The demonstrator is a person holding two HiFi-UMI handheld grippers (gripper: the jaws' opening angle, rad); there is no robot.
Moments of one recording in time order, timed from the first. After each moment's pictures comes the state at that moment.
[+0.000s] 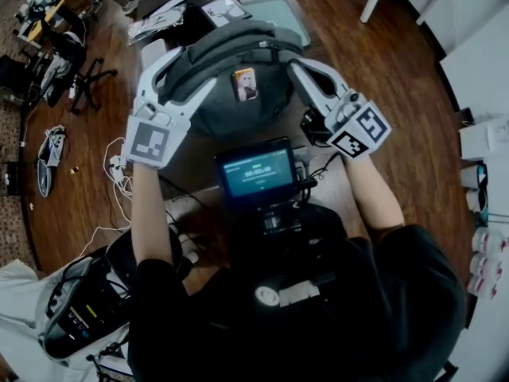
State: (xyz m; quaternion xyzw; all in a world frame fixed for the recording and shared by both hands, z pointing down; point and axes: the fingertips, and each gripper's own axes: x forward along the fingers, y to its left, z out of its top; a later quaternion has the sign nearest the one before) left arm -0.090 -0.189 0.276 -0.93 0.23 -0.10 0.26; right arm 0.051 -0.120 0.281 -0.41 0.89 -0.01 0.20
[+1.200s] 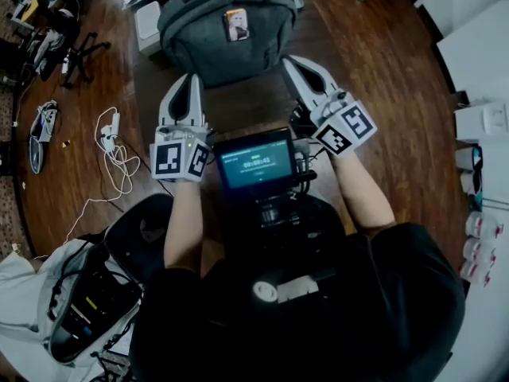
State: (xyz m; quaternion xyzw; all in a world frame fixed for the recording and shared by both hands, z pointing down) left arm -0.149 -0.126 0.351 -0.90 0.42 0.09 -0.02; right arm 0.017 -0.082 0.338 -0.45 0.87 -0.08 0.19
